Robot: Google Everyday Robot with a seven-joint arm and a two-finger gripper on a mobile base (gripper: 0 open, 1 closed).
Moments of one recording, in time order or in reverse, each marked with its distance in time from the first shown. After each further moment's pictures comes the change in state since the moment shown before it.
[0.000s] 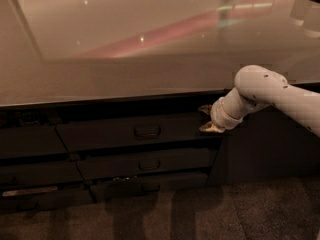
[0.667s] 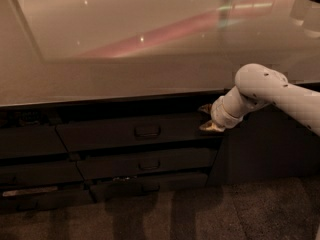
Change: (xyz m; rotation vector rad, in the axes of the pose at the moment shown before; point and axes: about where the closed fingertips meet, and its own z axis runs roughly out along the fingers) arm 0.000 -0.003 -0.002 0.000 0.000 0.000
